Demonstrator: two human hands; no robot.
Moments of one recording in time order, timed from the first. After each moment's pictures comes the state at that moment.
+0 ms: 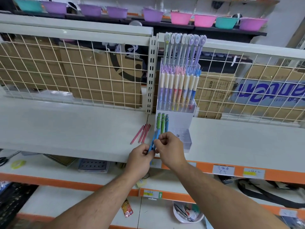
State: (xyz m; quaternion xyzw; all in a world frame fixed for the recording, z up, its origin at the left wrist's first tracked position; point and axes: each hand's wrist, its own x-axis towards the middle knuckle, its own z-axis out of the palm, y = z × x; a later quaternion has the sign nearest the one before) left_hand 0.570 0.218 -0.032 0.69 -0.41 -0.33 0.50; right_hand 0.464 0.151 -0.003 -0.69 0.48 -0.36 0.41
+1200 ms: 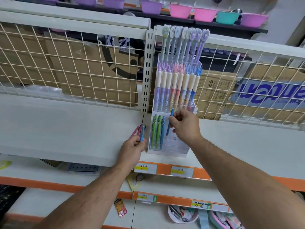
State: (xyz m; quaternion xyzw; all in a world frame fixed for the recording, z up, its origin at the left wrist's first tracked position) left_hand 0.602 0.164 -0.052 0.67 -0.35 -0.35 0.55; right_hand 0.444 0.054 0.043 -0.72 0.49 -0.37 0.32
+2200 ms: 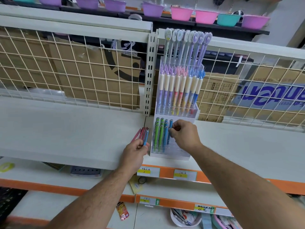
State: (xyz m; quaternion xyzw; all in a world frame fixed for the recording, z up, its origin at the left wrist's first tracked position) left_hand 0.603 0.166 -0.053 0.68 -0.36 -0.35 0.53; right_hand 0.445 0.048 0.017 -0.76 0.51 -0.29 0.28
